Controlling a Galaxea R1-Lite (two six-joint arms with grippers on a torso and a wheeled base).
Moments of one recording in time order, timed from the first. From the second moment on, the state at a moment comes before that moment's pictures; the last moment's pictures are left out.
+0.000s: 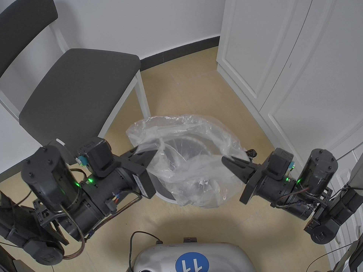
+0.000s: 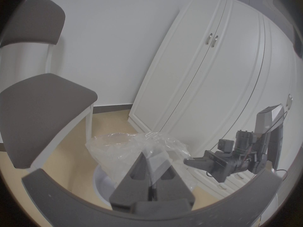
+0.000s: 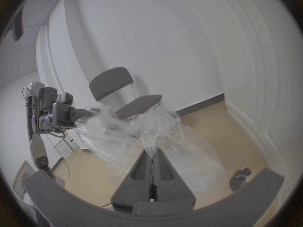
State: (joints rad) left arm -0.77 1.65 -0.42 -1.35 0.14 -0.15; right arm 0.64 1.86 -0.39 -1.55 0.16 0.09
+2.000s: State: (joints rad) left arm -0.58 1.89 -0.48 -1.53 0.19 -0.07; right arm 0.67 1.93 -0.51 -1.55 0.11 0.41
